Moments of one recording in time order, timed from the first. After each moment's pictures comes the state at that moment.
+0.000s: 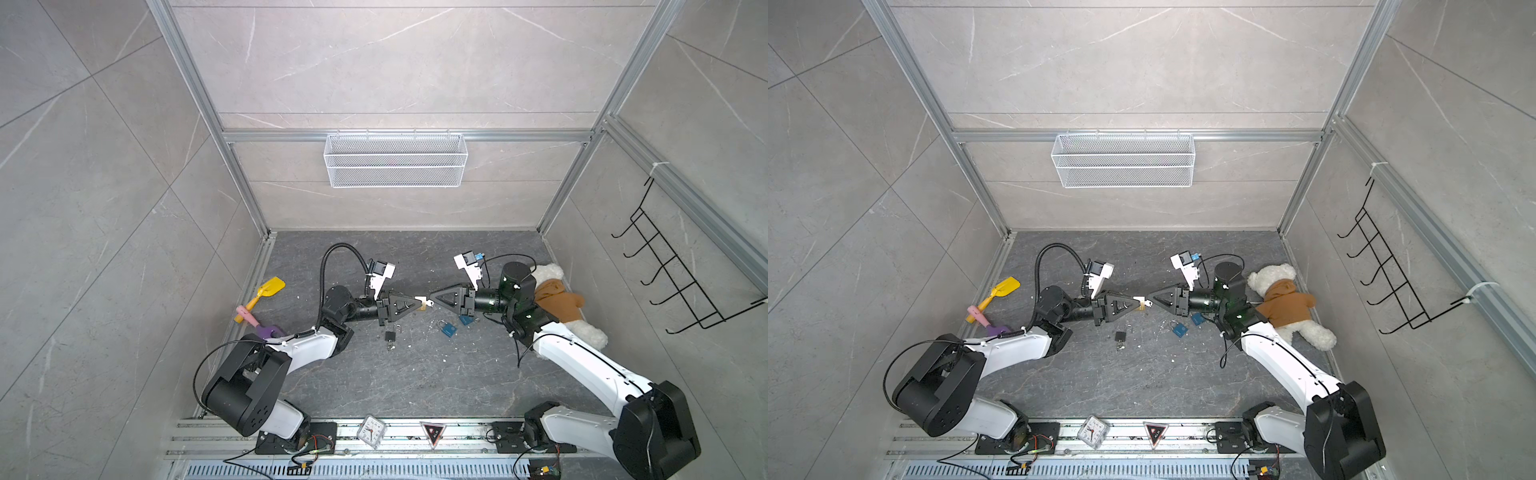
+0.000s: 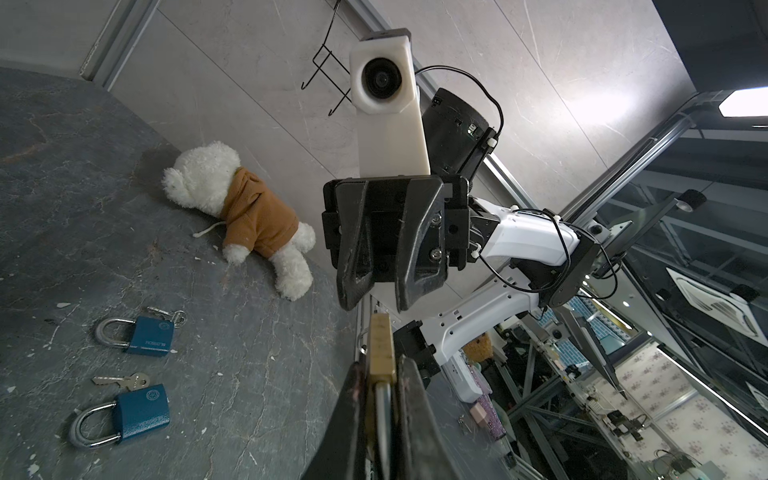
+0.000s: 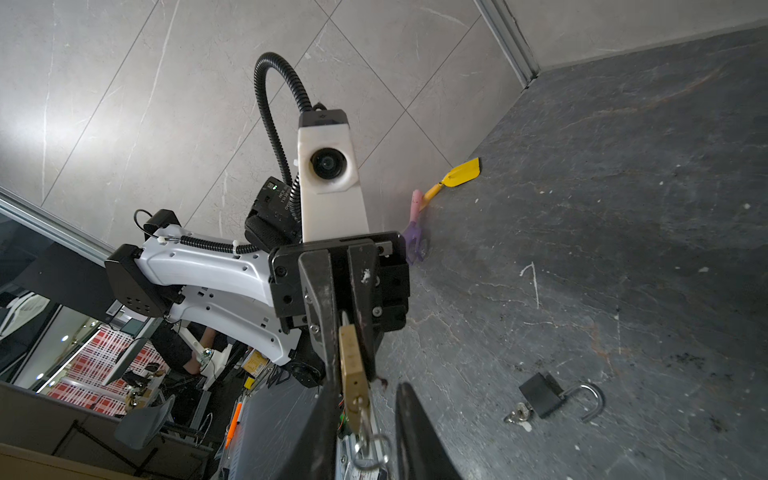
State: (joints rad) left arm -0.57 1.48 0.62 1.12 0.99 -0.93; right arm 0.39 1.22 0.78 0.25 -1.01 0.62
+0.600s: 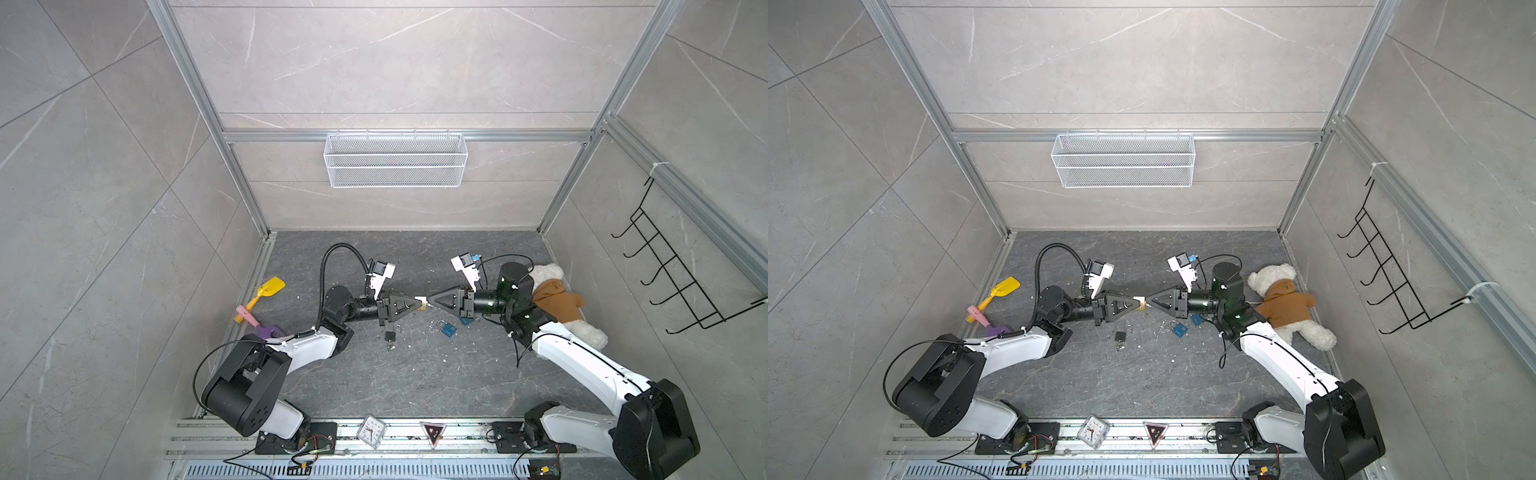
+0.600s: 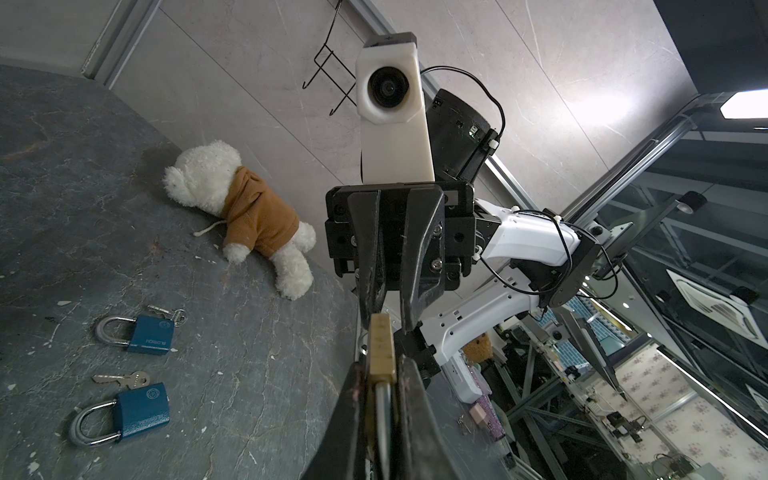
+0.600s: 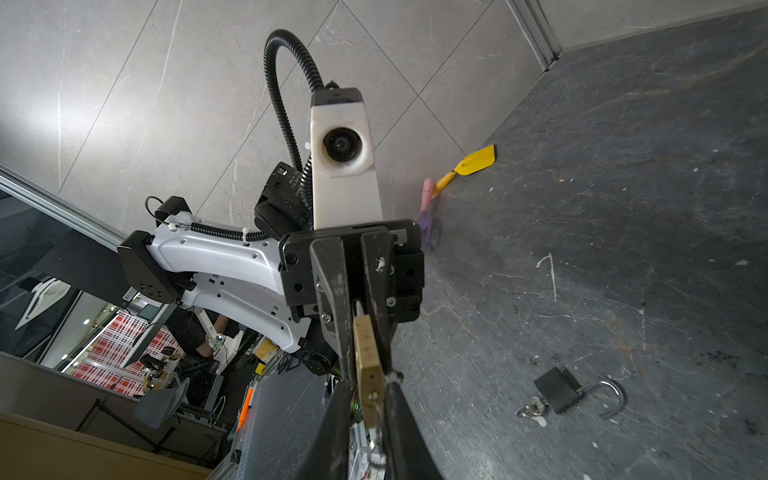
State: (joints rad) left arm -0.57 1.48 0.62 1.12 0.99 -0.93; right arm 0.40 1.22 0.78 0.25 -1.04 0.62
